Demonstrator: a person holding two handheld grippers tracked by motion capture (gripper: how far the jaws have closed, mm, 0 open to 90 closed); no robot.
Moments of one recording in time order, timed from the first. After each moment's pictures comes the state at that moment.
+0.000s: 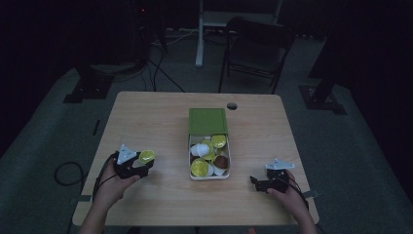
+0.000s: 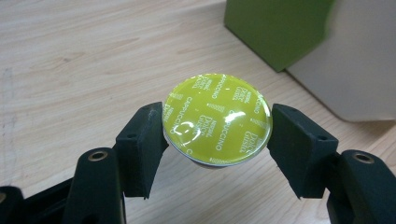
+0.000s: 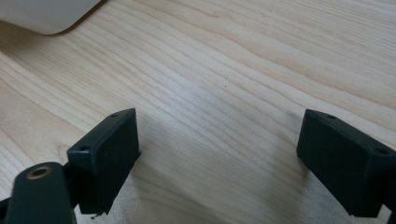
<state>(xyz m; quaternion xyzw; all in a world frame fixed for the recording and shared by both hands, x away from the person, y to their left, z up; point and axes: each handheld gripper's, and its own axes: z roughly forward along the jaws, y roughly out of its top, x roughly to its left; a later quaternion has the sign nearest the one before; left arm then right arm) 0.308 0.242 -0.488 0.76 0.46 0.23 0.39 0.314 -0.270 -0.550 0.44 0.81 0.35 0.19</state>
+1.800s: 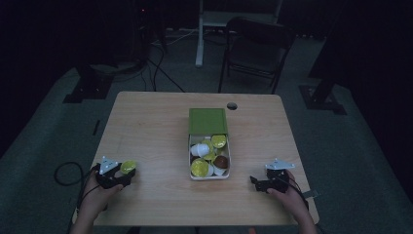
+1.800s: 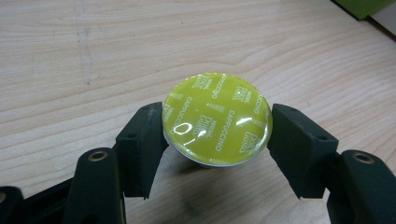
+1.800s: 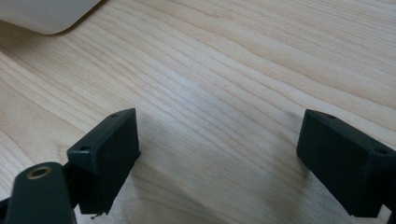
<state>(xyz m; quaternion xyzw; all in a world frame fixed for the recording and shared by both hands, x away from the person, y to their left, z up) 0.289 0.295 -0.526 0.74 0.52 0.23 0.36 0.314 -0.270 -0.550 0.44 0.81 0.35 0.19</state>
